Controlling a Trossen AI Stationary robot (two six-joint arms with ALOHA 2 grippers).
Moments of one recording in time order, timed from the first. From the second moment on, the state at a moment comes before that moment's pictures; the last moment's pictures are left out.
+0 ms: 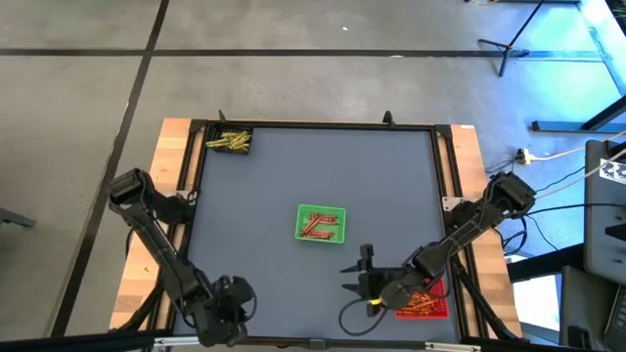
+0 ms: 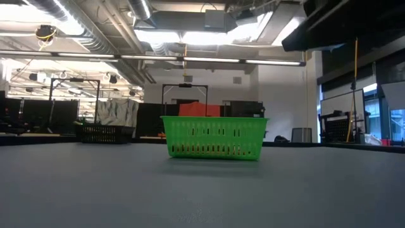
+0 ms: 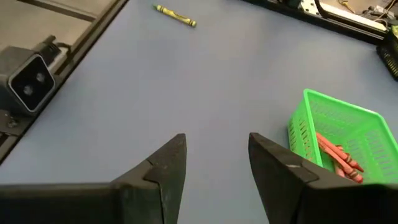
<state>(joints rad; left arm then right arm) -0.94 1.69 1.14 -0.54 -0.27 -1.50 0.72 1.66 0.89 0.13 0.60 0.15</state>
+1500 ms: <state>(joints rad) -0.90 1.87 1.12 -0.71 -0.13 -1.77 0.72 1.67 0.89 0.13 0.58 0.16</state>
